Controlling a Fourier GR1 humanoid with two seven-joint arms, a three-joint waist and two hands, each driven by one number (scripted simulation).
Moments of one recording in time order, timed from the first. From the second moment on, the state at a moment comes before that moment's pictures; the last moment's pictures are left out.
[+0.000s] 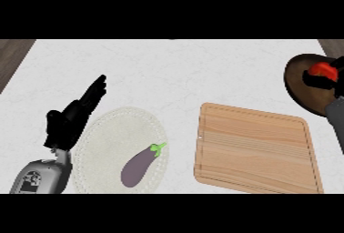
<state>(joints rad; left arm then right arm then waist) -0.19 0.21 -0.07 -1.58 -0.03 -0.09 0.21 -0.76 -0.50 -0.32 -0.45 0.86 -0.77 0.13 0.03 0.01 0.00</state>
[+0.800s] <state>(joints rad) -0.19 0.20 -0.08 -1.59 -0.04 -0.11 0.20 -0.80 -0.63 -0.48 -0.17 0.72 -0.60 0.02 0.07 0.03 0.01</state>
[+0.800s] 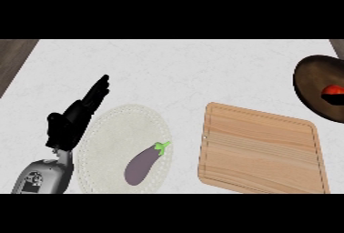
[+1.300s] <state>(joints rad) -0.18 0.19 -0.08 -1.59 -0.05 -0.11 0.19 -0.79 -0.62 -0.71 -0.26 0.47 -0.53 -0.27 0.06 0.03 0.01</state>
